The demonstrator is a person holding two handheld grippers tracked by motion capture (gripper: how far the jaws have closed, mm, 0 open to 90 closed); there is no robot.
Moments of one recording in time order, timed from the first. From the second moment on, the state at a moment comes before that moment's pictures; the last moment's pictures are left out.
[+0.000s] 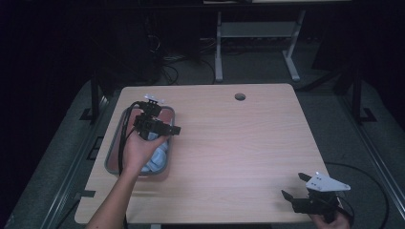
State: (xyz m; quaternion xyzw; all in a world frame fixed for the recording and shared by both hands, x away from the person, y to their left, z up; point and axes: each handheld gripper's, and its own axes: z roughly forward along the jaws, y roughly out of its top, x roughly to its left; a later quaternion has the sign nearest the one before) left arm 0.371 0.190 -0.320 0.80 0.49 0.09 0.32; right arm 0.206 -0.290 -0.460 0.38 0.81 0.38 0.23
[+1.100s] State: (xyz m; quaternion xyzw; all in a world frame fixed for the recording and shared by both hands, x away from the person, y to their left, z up) left arm 0.374 0.269 -0.356 0.75 0.60 0.11 0.27; right arm 0.205 -0.287 -0.461 0.38 0.81 0.38 0.22
